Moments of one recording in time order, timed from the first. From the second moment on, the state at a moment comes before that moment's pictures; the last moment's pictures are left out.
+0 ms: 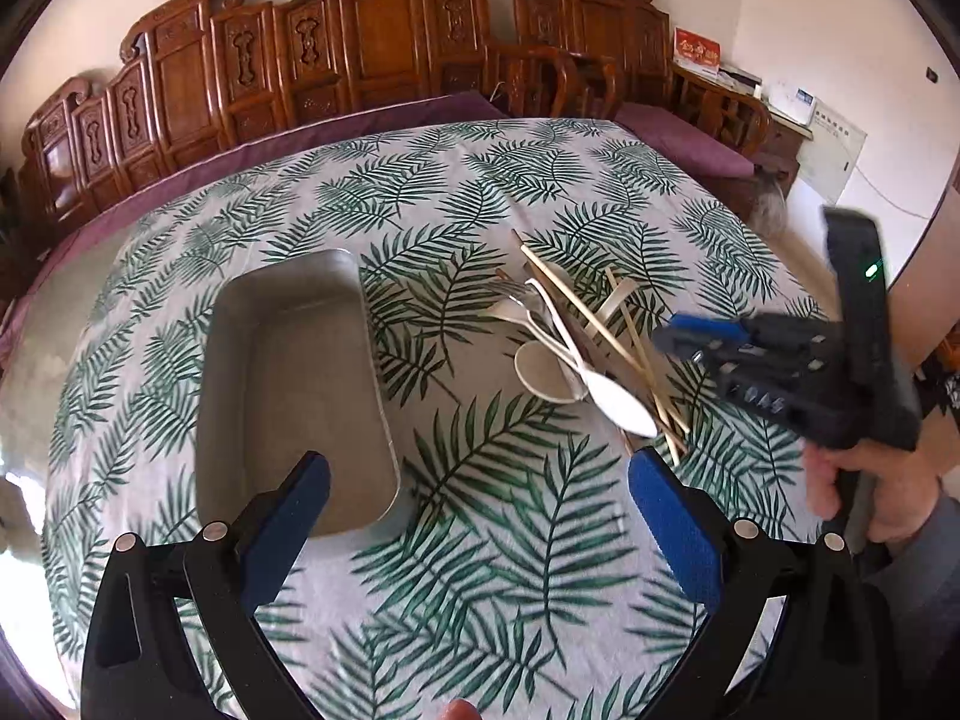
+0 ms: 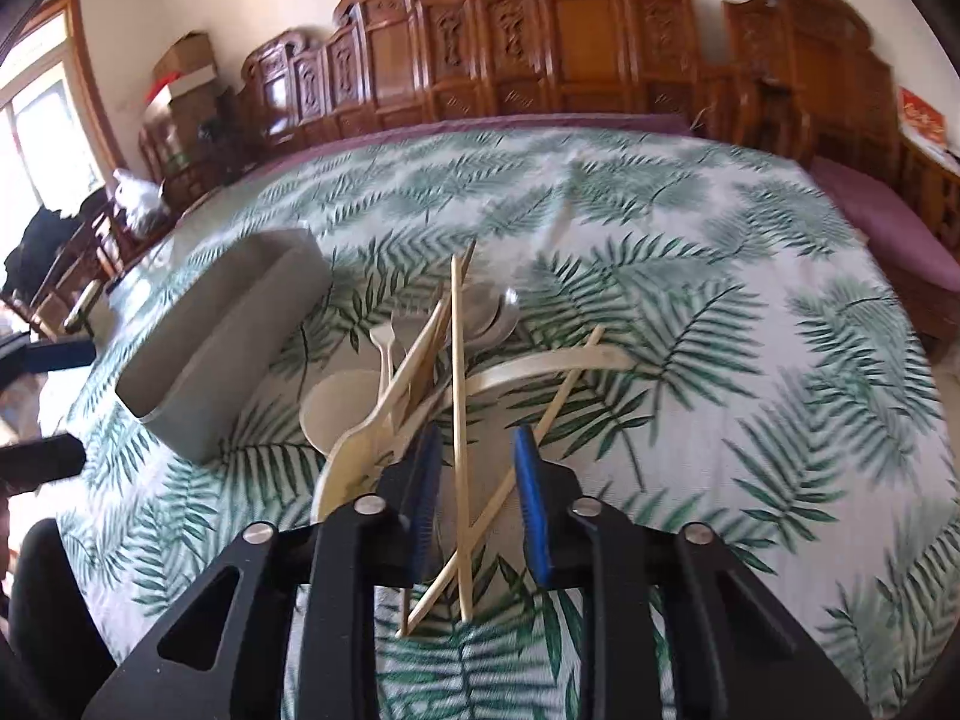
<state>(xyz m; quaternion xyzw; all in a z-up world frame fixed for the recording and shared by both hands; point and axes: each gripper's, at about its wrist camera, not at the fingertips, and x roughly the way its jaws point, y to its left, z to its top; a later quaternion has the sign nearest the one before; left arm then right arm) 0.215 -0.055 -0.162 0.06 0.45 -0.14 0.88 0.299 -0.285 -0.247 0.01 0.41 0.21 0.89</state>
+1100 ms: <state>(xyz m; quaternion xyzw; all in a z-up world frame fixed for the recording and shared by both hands) 0.272 -0.132 -0.217 -0.01 0.52 -0.16 0.84 0.315 -0.319 -0.242 0.05 0.43 0.22 0.87</state>
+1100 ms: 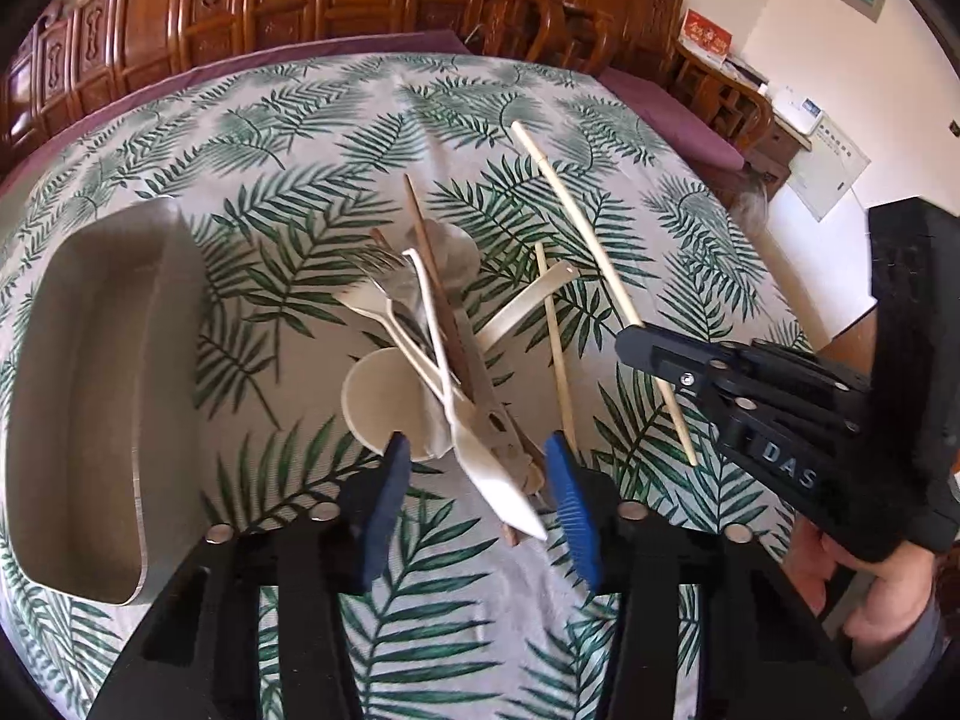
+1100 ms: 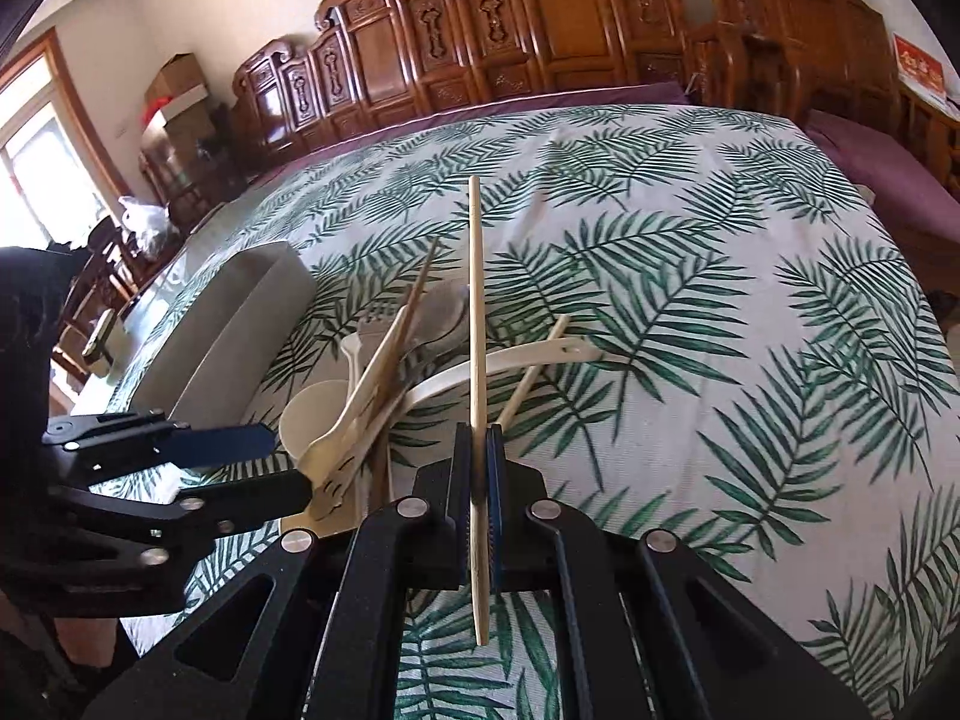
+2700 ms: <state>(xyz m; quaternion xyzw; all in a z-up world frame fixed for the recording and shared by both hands) 0.250 0.014 -0.164 0.00 0.42 -0.09 0.90 0.259 -0.223 -0.182 -0.01 0.38 0.24 0.89</state>
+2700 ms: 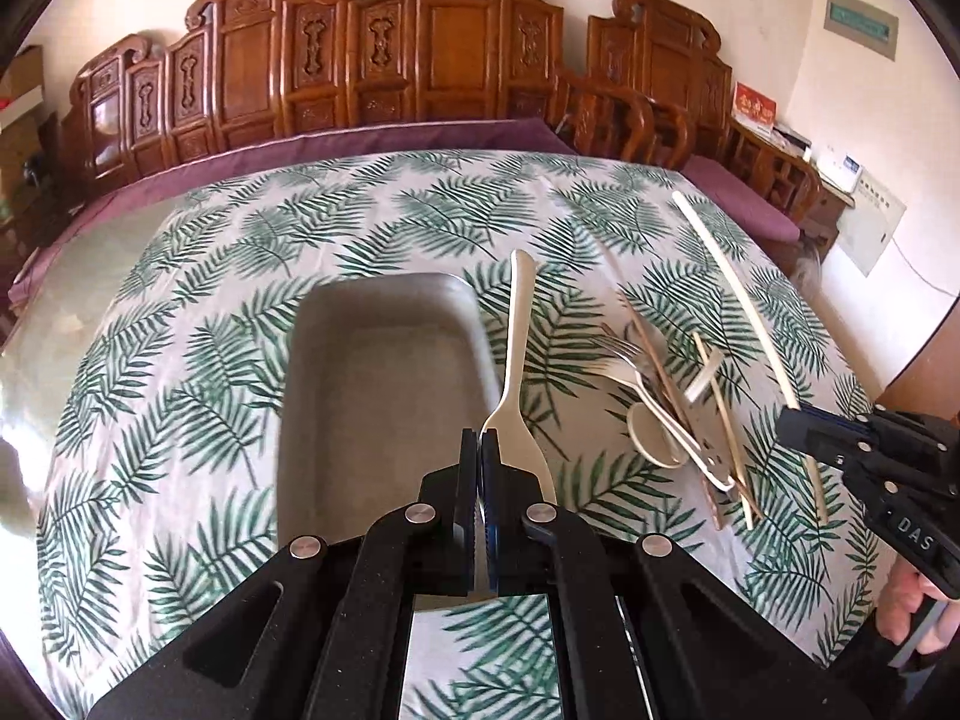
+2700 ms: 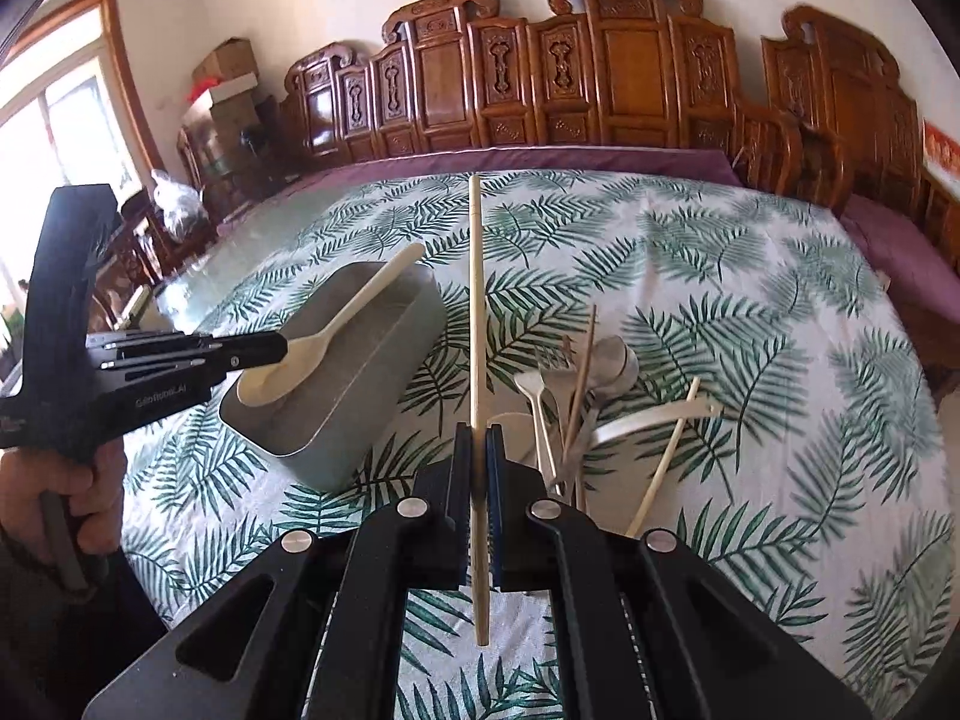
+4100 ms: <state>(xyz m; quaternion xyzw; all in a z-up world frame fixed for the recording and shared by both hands) 0.250 0.132 -0.148 -0.06 0.39 -0.04 0.92 0.337 -0.066 -0.216 0.05 0.45 0.27 0.85</state>
